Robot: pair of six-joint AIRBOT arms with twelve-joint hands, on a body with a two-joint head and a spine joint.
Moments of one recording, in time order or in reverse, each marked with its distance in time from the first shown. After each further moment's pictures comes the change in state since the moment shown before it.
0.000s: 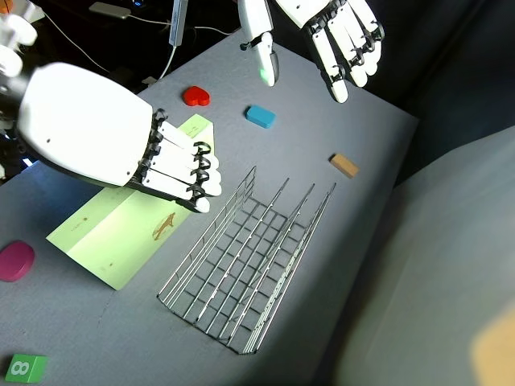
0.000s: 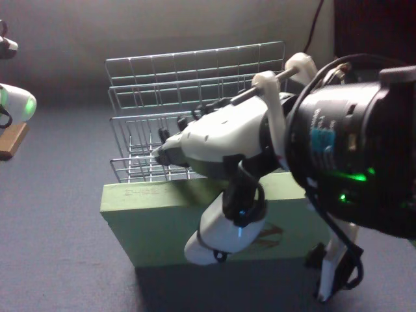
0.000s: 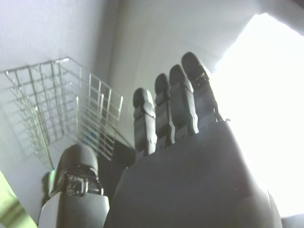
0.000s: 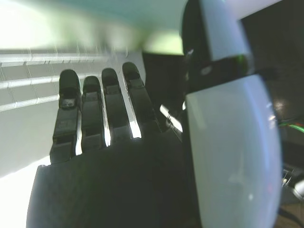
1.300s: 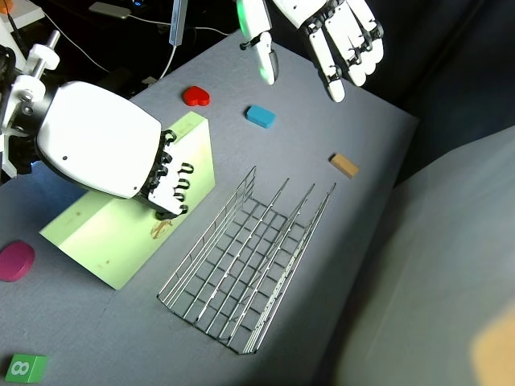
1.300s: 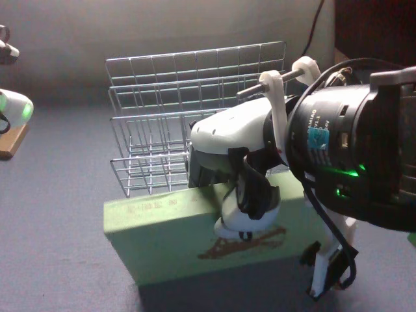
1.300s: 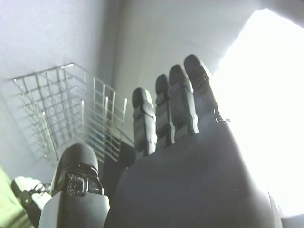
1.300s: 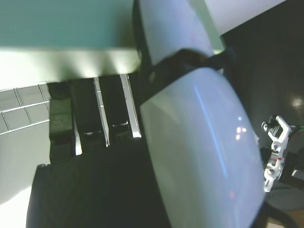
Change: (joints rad) left arm 0.000 0.001 -0.008 -0.012 0.002 0.049; right arm -0.025 -0.009 0.032 -0.019 -0.020 0.087
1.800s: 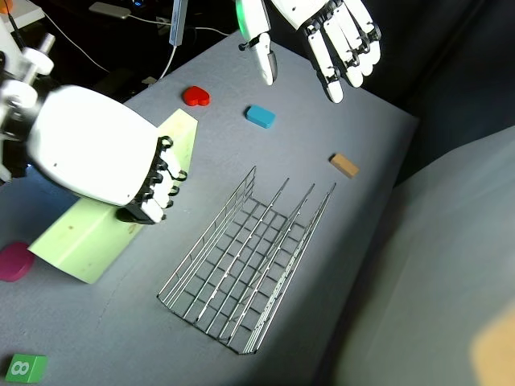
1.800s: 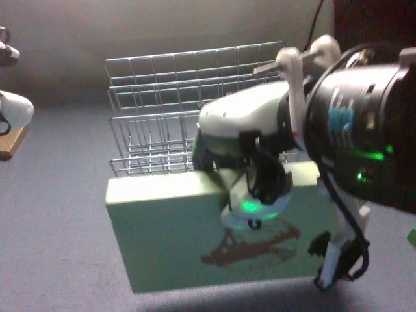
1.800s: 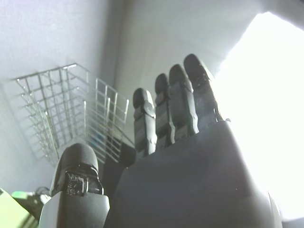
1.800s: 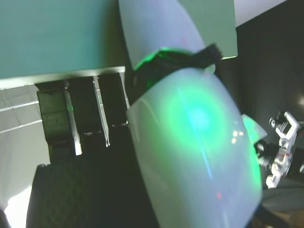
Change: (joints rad) left arm 0.000 0.000 -0.002 -0.008 0.010 0.001; right arm 0.075 0.050 -0.037 0.024 -0.021 0.000
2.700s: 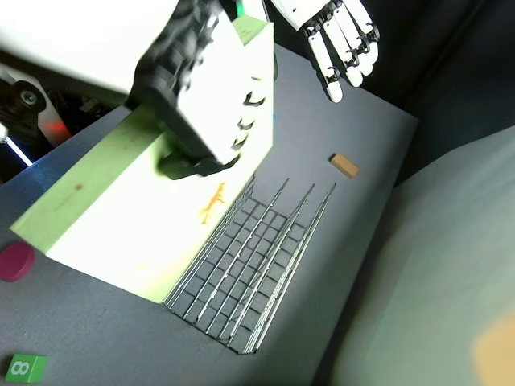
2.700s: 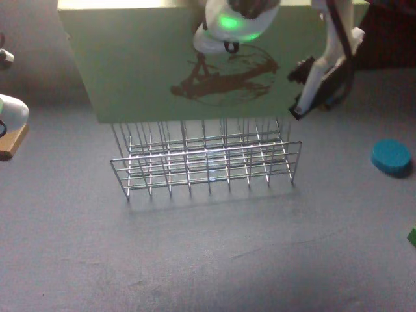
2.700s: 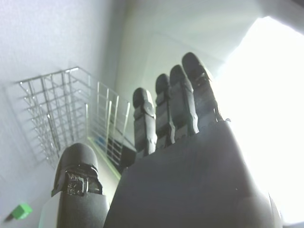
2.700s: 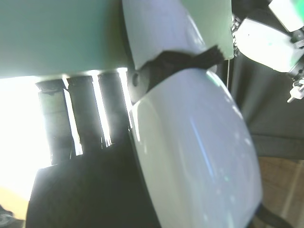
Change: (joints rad) left arm 0.000 0.000 0.000 -0.003 0.019 0.006; right arm 0.240 -0.062 0.135 -0.162 0.030 -0.111
